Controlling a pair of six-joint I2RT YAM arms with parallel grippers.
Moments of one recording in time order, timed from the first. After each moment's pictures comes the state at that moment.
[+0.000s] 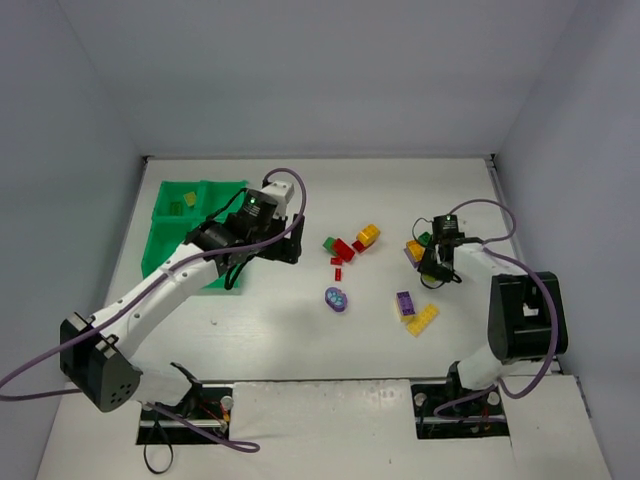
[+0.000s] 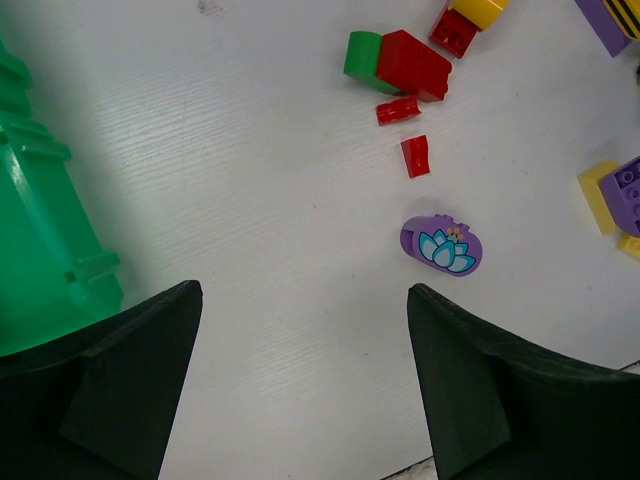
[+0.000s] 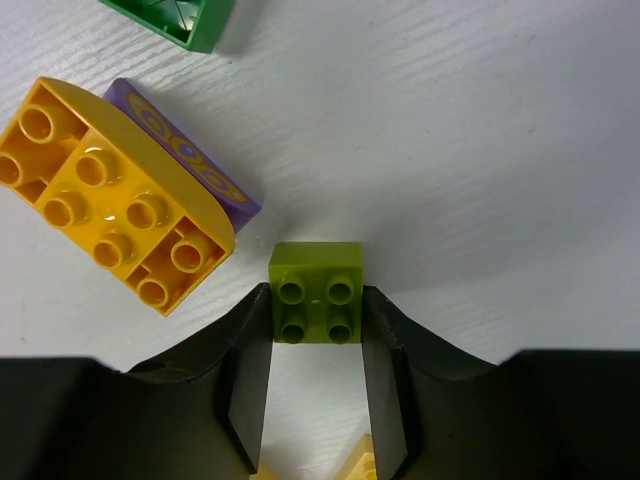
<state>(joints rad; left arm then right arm) -0.64 1.35 1.26 -0.68 -0.09 -0.31 0.07 1.56 0.79 -0.36 0.16 0.46</state>
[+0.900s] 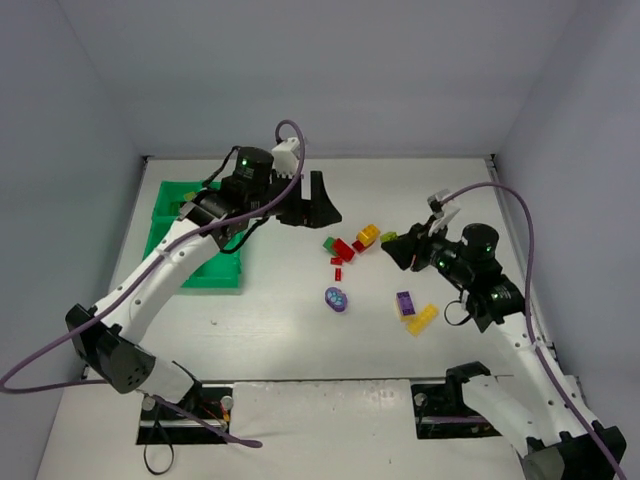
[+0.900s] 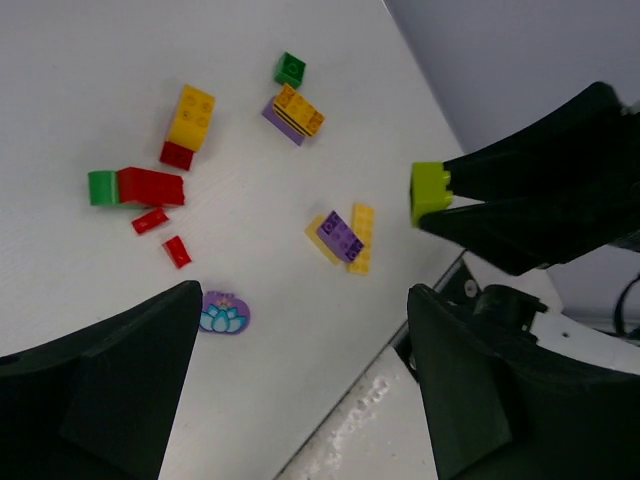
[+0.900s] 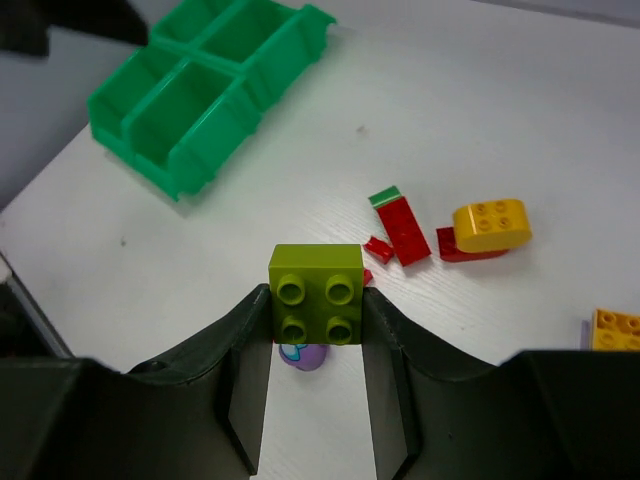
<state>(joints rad) -0.61 1.44 1.53 -0.57 0.36 -0.45 0.23 0.83 0.74 -0.17 -0.48 0.22</state>
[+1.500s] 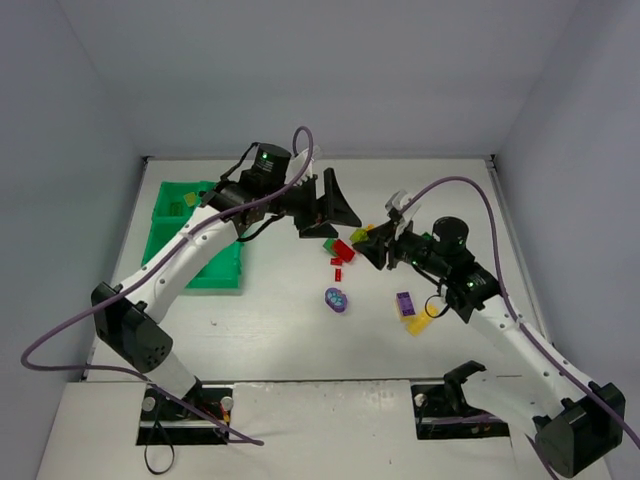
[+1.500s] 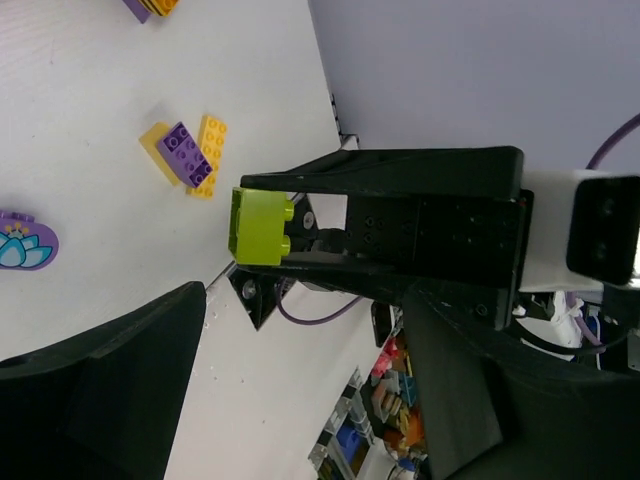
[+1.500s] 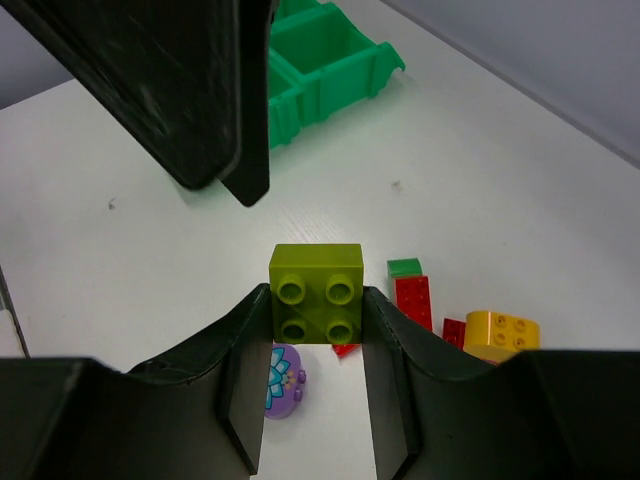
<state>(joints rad) -0.61 1.59 1.66 -0.64 0.67 -0.84 0.45 0.96 0.74 0.02 -0.50 -0.05</state>
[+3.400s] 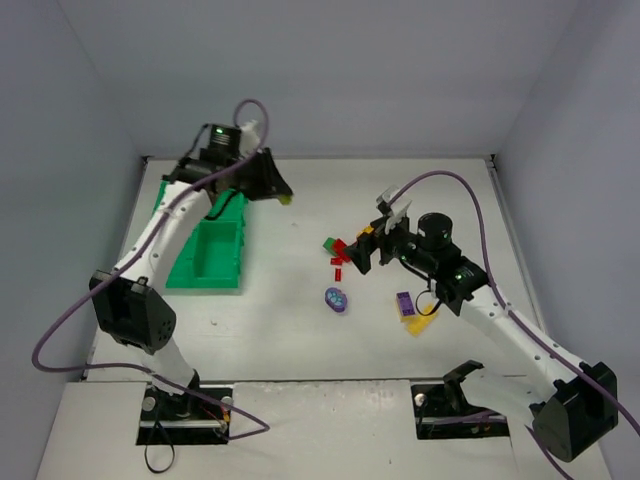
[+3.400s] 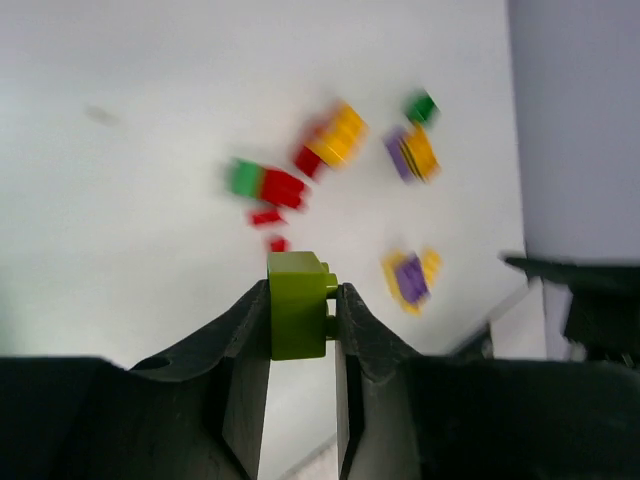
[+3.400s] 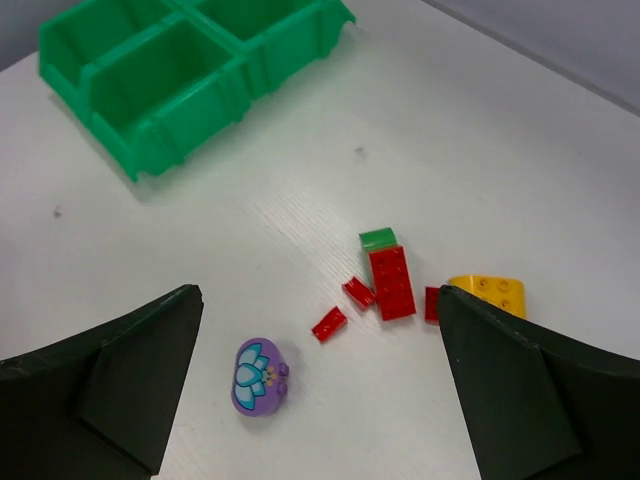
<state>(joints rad) -0.38 1.67 1.73 -0.76 0.43 -0.51 0.50 1.05 0.77 0.02 -0.36 -0.02</state>
